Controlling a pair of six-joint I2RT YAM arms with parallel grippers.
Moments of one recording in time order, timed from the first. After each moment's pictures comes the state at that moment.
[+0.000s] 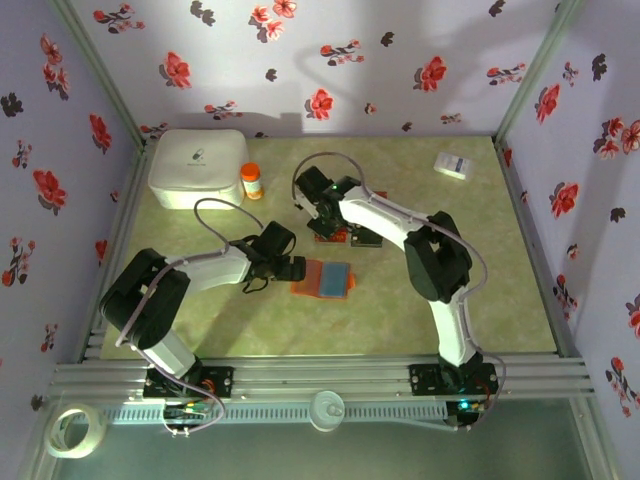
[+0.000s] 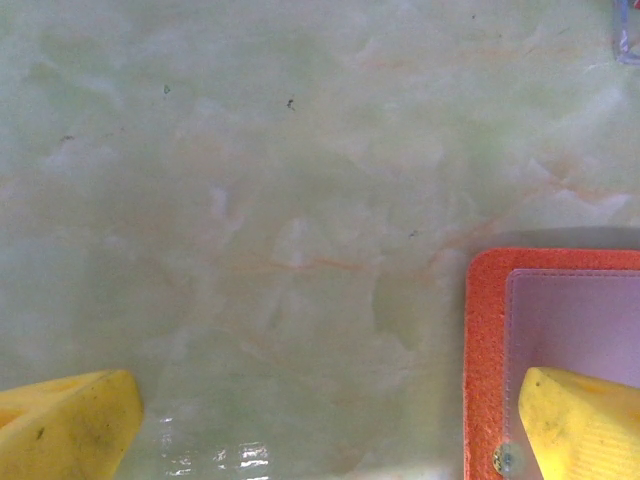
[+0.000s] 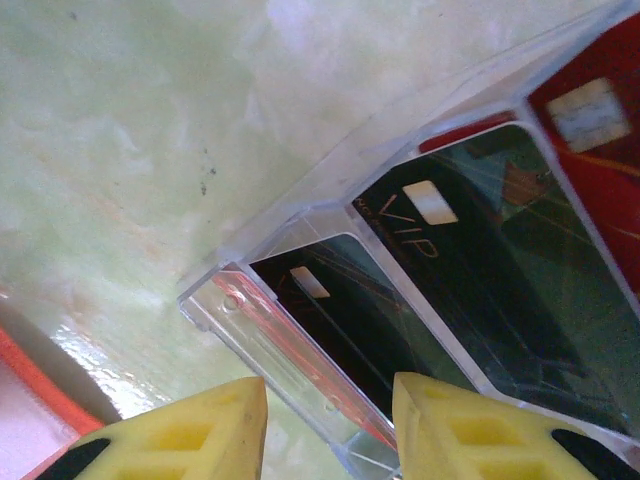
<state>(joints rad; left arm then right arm) -0.71 1.63 0.82 -0.32 -0.12 -0.57 0.74 2.09 1.71 -0.88 0.18 -0.19</state>
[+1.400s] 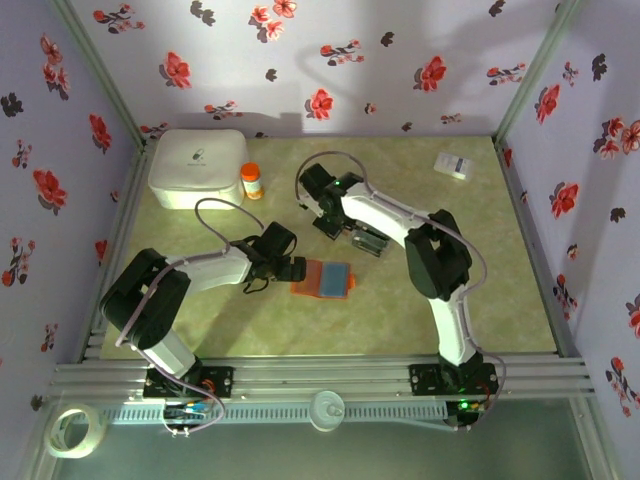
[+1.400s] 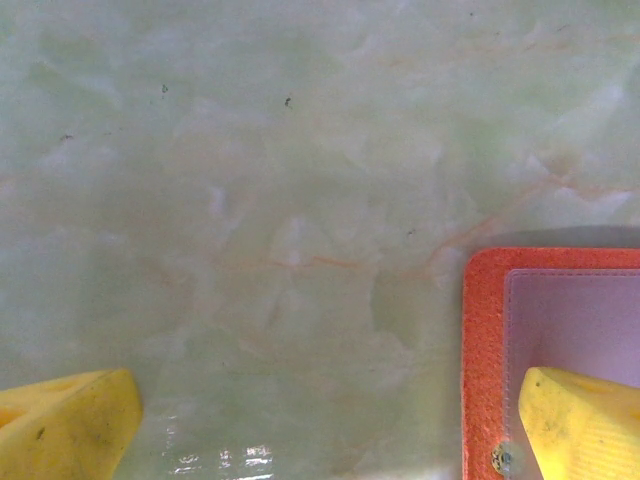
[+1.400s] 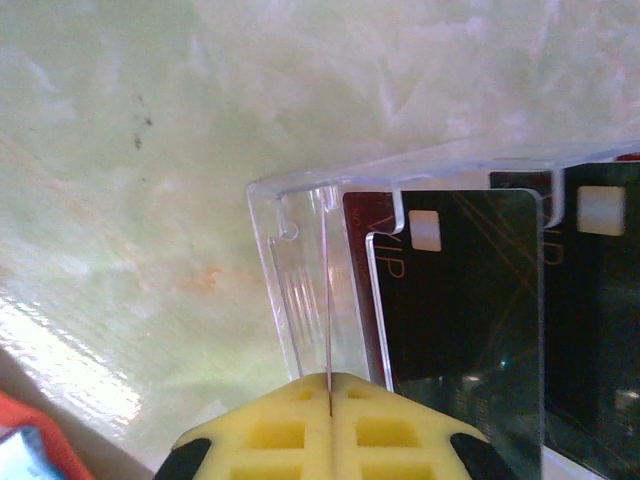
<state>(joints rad) -0.71 1.64 0.82 -0.32 -0.13 -0.57 0.72 2.08 1.74 -0.93 0.20 -0.26</state>
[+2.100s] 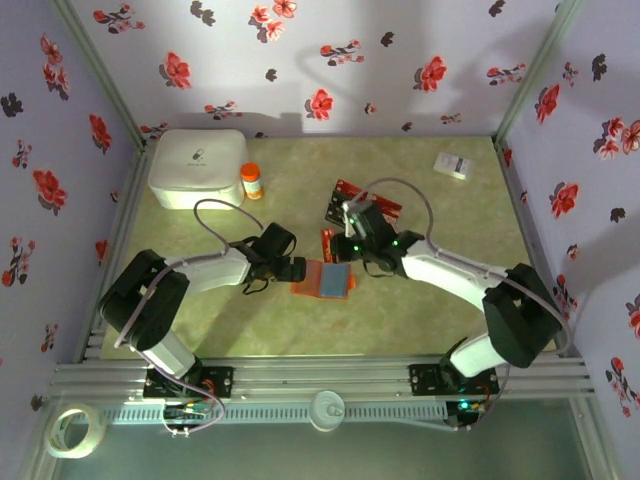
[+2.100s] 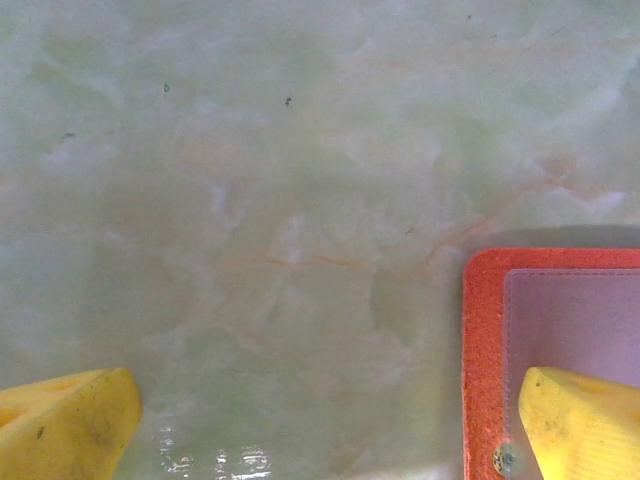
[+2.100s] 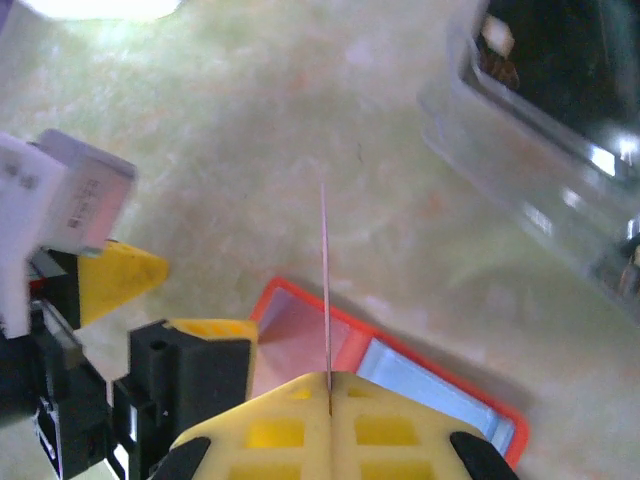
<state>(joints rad) -0.72 1.62 0.81 -0.31 -0.13 -0.57 0.72 1.46 0.85 -0.17 -0.14 0.58</state>
